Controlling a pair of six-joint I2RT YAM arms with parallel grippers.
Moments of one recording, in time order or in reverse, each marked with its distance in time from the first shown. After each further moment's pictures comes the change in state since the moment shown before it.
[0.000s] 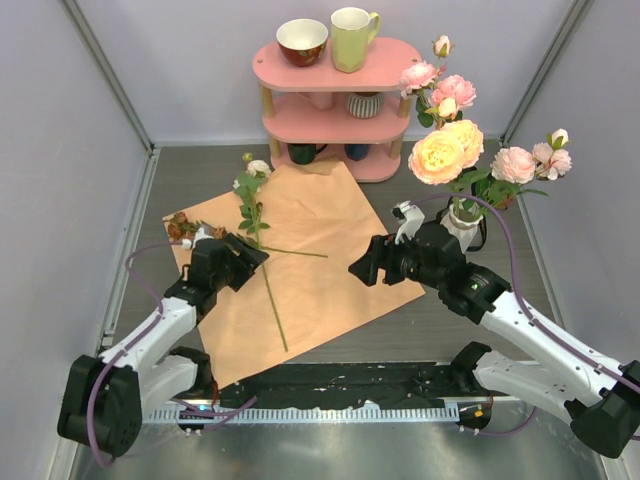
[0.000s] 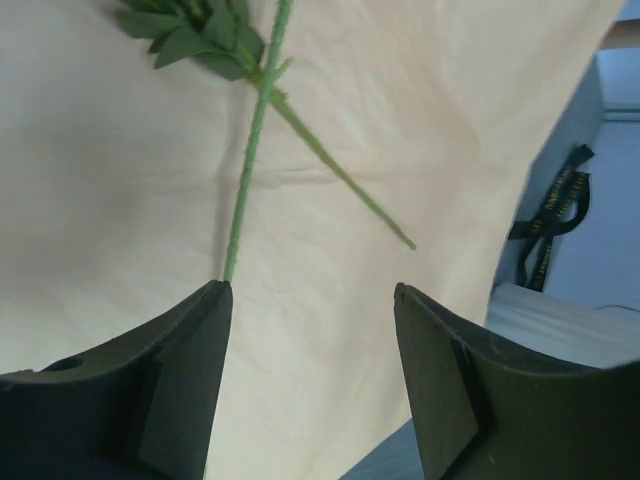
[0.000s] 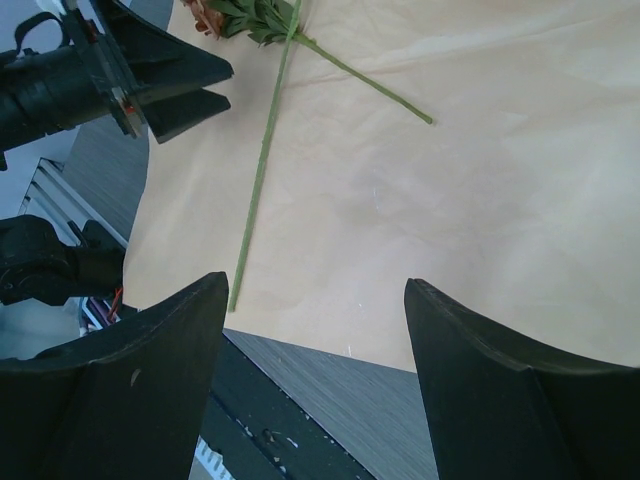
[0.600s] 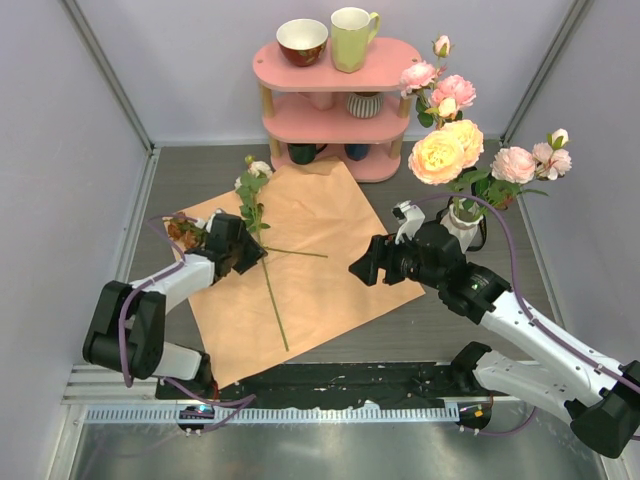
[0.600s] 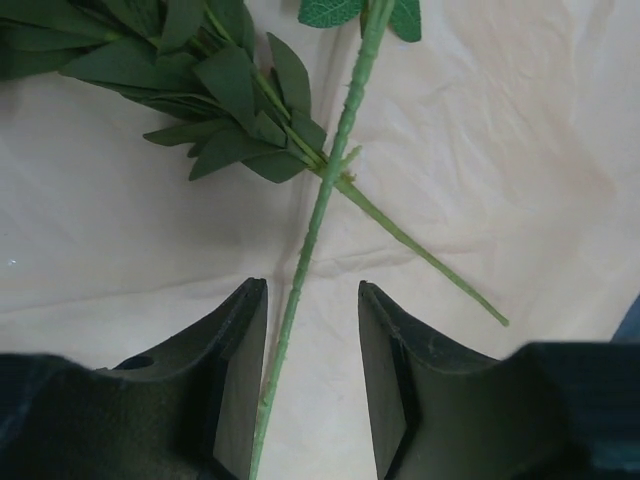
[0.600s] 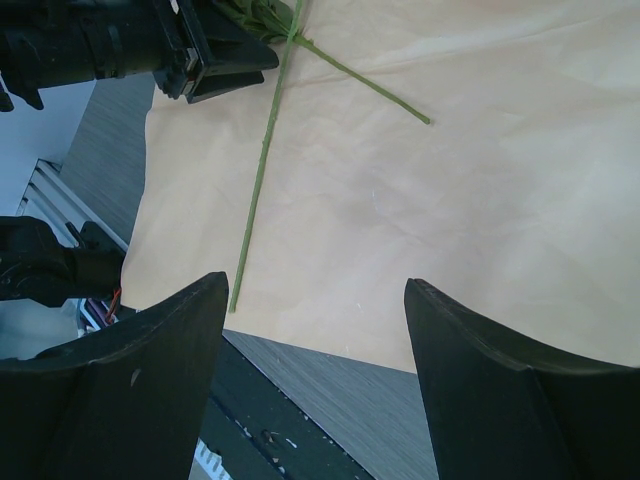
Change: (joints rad) left arm 0.002 0.433 0.249 -0.087 -0.059 0.132; right arm 0.000 0.000 0.000 -0.001 0.005 0.000
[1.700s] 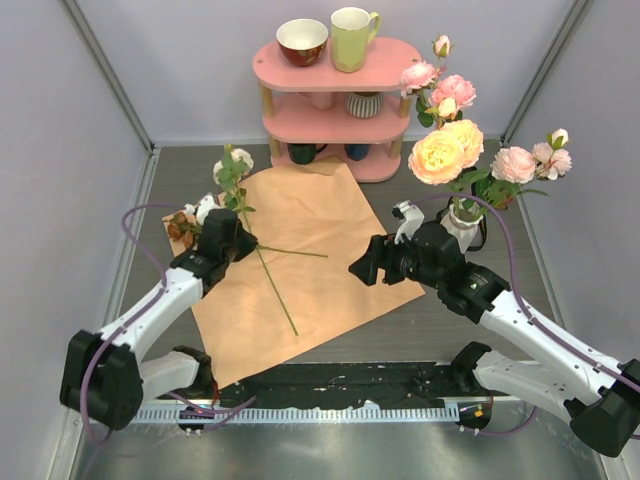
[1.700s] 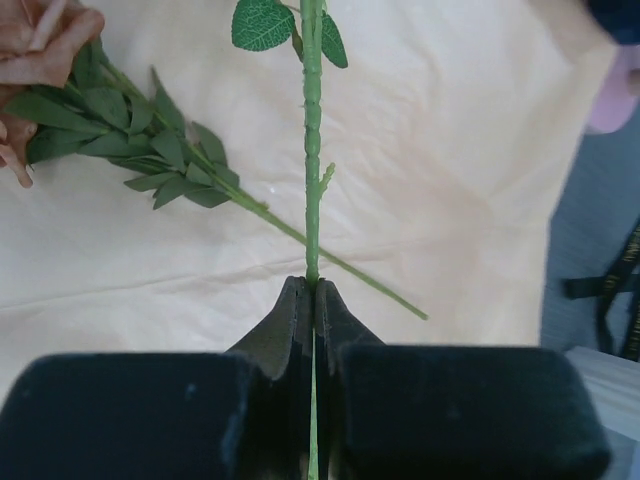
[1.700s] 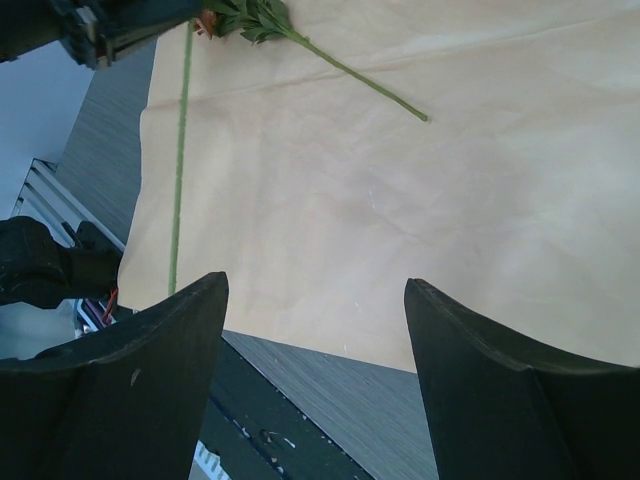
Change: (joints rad) left arm -0.092 -0.198 0.056 -0.100 -0.207 0.061; right arm 0.000 0.004 -0.001 0.001 0.003 0.000
